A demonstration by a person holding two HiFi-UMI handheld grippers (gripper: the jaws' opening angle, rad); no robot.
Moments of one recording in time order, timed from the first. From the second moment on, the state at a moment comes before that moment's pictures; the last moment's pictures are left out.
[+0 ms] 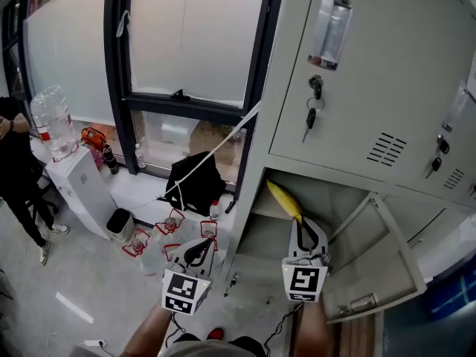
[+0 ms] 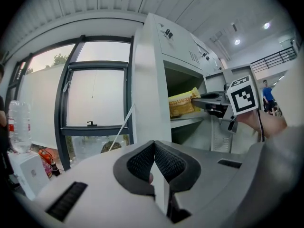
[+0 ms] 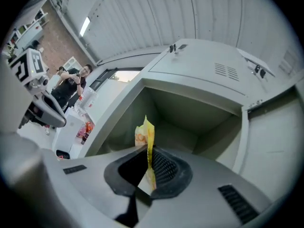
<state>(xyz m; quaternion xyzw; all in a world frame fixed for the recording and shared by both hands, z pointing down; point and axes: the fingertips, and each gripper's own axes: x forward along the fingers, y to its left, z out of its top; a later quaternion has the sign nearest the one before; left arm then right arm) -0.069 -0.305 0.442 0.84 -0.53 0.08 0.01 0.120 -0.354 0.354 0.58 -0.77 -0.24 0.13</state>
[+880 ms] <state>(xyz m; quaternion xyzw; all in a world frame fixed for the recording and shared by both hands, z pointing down) -0.008 -0.278 0.457 0.88 -0.47 0.08 0.03 0.187 -0.236 0.430 0.65 -0.76 -0.05 0.02</state>
